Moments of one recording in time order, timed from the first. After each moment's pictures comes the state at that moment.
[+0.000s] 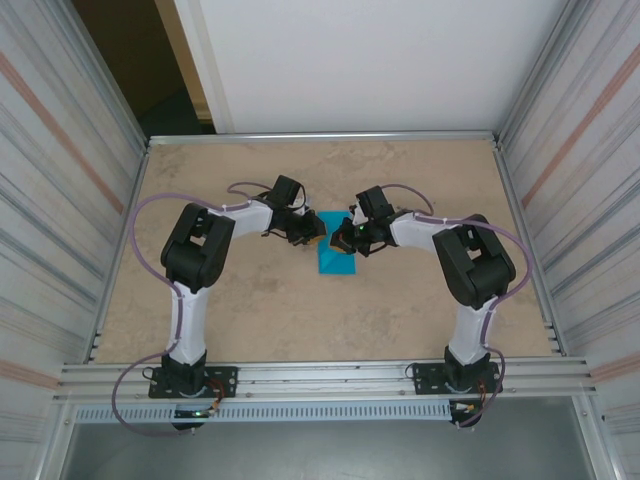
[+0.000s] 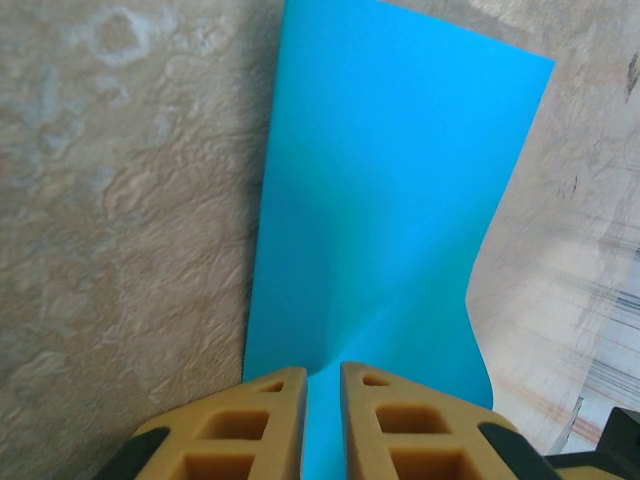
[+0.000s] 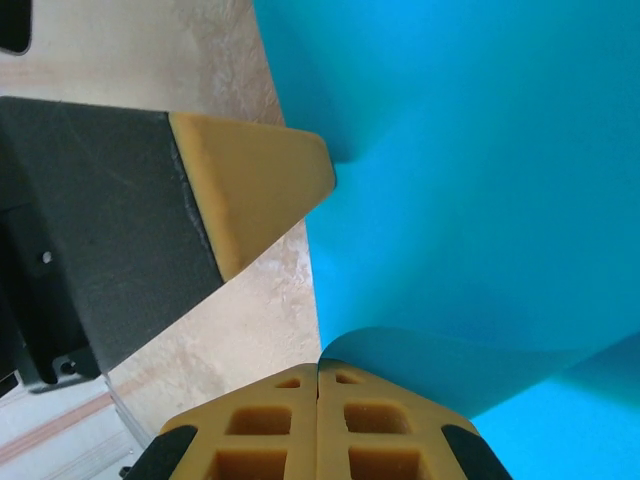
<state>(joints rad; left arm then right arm) -0.48 2.12 1.36 -0.27 0.57 -0.75 0.50 1.89 1.08 -0.16 -0.55 0.89</state>
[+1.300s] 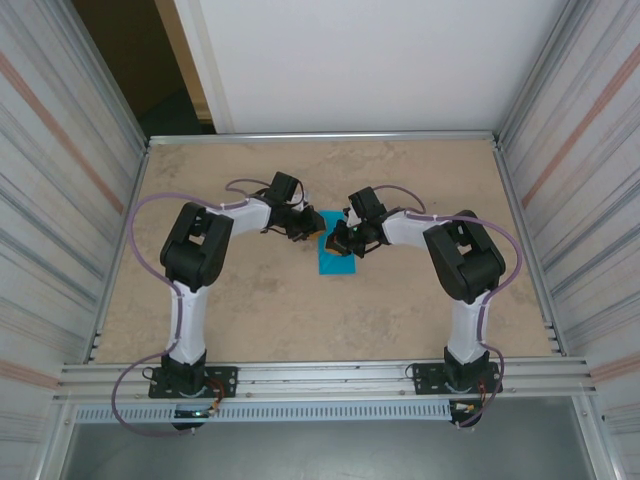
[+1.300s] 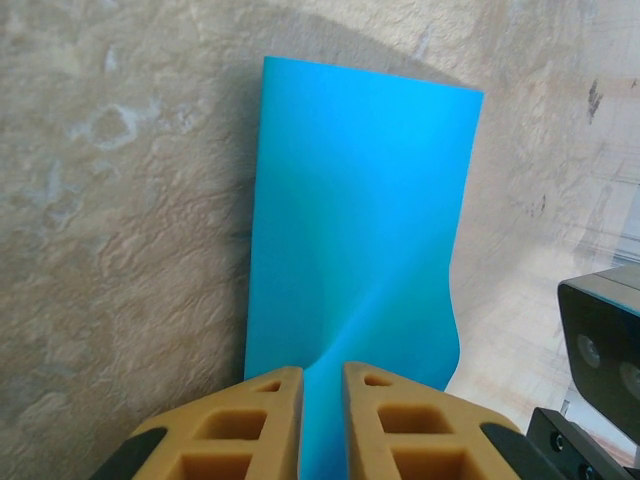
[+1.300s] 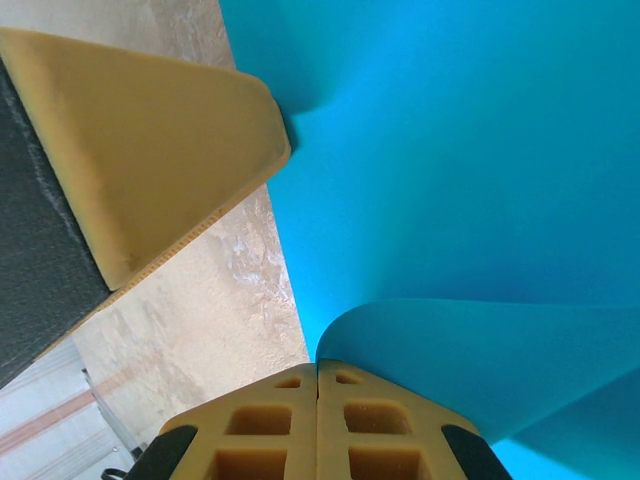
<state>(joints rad) -0.46 2.13 1.38 -0.26 0.59 -0.75 0.52 1.96 1.14 -0.19 -0.54 0.87</state>
